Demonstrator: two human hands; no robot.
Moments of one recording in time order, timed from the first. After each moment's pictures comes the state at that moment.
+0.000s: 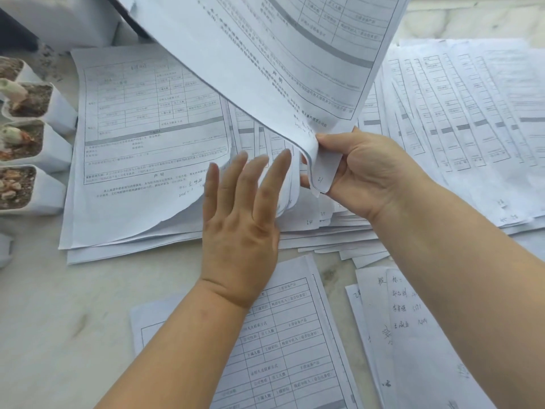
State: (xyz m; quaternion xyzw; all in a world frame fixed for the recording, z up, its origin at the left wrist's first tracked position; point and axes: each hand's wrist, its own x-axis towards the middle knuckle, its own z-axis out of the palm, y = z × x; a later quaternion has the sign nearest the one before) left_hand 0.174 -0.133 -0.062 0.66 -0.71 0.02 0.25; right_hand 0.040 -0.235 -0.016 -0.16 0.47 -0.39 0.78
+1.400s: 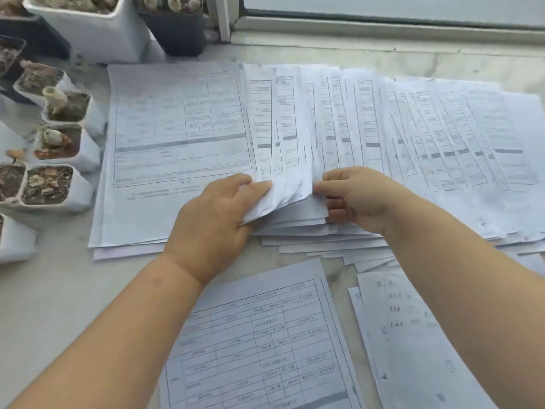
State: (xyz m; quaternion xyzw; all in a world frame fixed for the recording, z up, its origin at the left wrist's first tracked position) left_hand 0.243 -0.139 -0.050 0.65 -0.73 -0.16 0.18; right_hand 0.036 -0.228 -0.012 -0.39 0.59 -0.13 0.69
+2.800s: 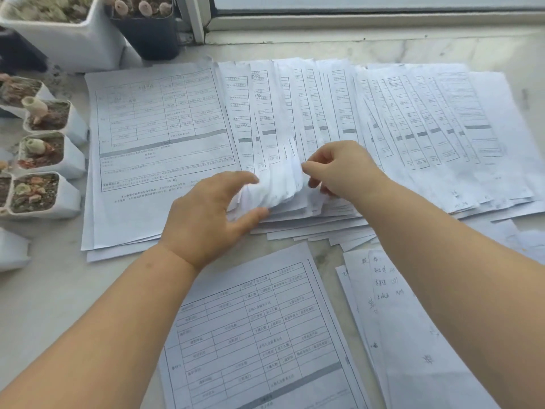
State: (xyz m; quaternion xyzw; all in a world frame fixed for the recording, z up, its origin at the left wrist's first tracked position) left_hand 0.236 -0.141 -0.040 0.66 -0.70 -0.22 0.15; right_hand 0.033 -0.222 -0.006 -0.58 0.68 -0.12 0.44
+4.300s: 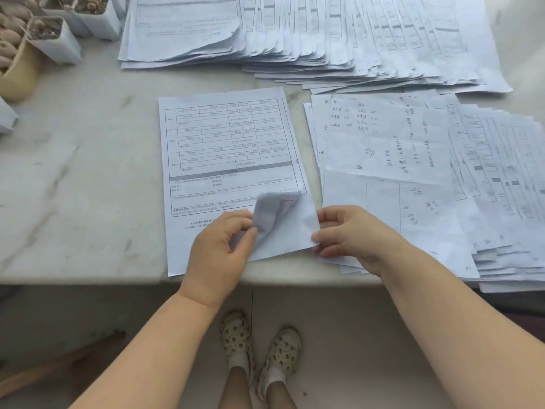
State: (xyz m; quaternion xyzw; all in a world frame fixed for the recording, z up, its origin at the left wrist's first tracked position) left_hand 0.111 0.194 -0.063 0.67 -0.54 -0.33 0.39; right_hand -0.088 0.106 -0.014 -0.43 0.60 -0.05 0.67
